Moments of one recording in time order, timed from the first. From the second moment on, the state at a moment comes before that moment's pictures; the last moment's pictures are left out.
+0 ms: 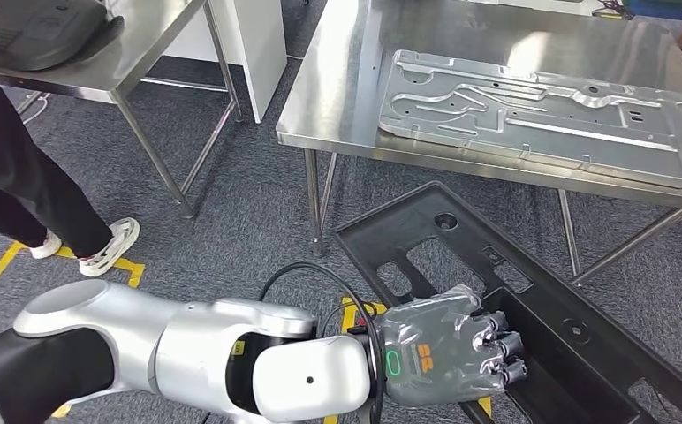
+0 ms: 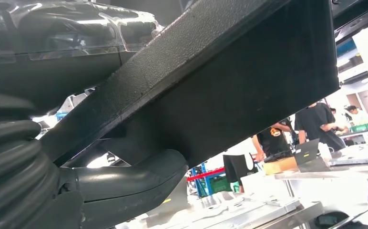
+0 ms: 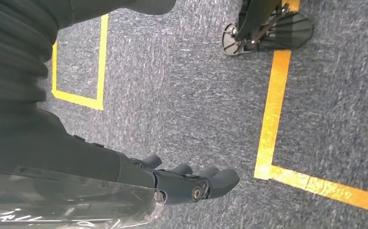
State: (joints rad) left arm -1.00 0.06 -1.38 -1.81 -0.95 -0.24 0.16; right arm -0.13 -0.08 0.82 -0.22 -0.74 -0.43 -0.14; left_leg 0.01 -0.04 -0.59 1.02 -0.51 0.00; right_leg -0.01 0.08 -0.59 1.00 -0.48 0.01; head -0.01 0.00
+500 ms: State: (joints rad) left arm -0.95 0.05 -1.37 -1.75 -0.97 -0.18 0.25; right arm -0.13 -0.08 0.82 -0.22 -0.72 -0.42 -0.13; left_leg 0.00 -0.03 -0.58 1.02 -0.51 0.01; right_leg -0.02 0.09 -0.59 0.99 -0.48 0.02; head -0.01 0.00
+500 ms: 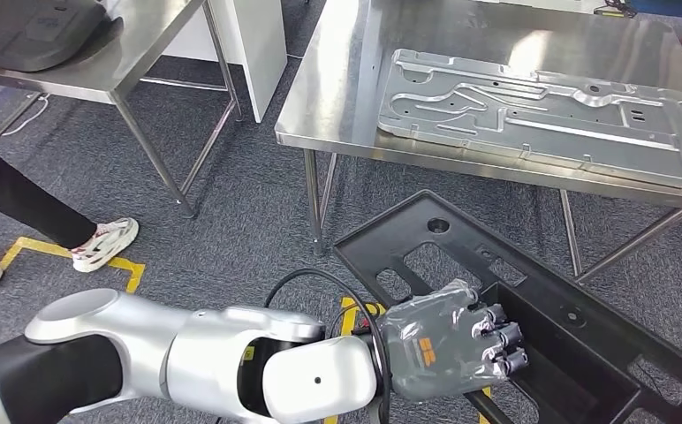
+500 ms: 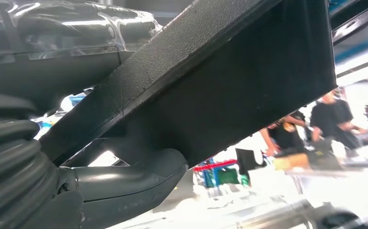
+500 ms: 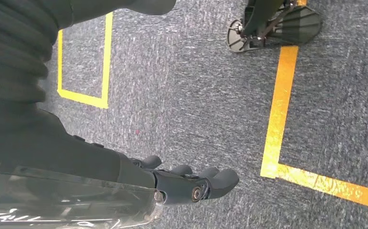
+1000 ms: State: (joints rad) left arm -0.94 -0.09 -1.34 -1.40 -1.02 0.01 0.22; right arm -0.16 -0.07 0.84 -0.22 -0.69 -0.42 -0.11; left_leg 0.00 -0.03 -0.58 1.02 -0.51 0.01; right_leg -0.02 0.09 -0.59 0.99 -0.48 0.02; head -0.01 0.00
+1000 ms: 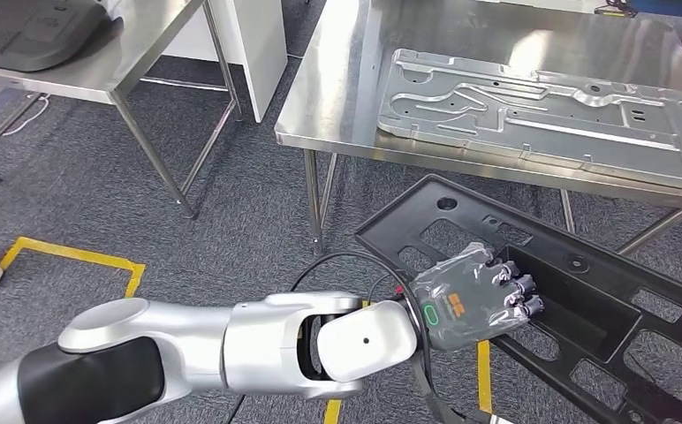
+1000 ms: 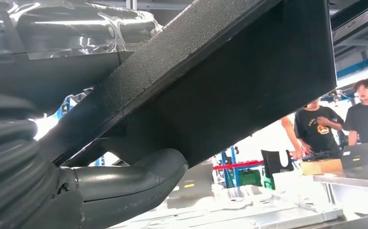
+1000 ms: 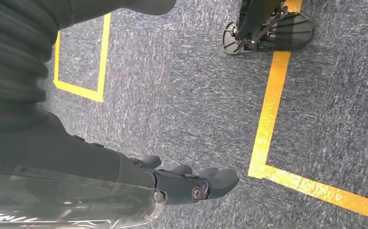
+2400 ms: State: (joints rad) left arm -1.07 -0.24 -1.26 -0.79 -1.10 0.20 0.30; right arm -0.18 -0.06 0.85 -0.22 -0.65 -0.39 -0.08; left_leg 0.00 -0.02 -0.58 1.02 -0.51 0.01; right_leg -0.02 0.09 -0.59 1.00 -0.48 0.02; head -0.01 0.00
